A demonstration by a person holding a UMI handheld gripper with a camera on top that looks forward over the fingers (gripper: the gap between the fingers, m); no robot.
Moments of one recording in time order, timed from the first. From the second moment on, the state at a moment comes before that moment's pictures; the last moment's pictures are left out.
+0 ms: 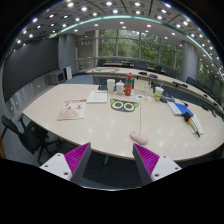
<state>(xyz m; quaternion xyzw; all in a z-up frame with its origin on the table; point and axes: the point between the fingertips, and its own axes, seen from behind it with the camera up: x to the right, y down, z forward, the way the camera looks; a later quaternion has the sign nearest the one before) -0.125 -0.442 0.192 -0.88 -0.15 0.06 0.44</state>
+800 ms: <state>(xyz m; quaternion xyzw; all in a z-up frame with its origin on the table) -0.008 -0.249 0.003 -0.90 -0.09 0.01 0.43</state>
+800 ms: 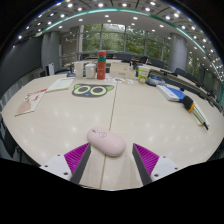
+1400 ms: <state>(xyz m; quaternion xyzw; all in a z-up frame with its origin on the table) 0.001 -0.163 -0.011 -0.90 -0.08 0.03 0.43</state>
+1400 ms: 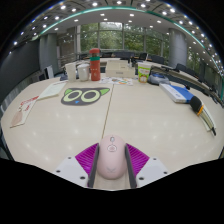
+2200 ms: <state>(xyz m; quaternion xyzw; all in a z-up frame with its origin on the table) -0.068 -0.032 0.171 -0.85 -0.03 0.02 0.53</state>
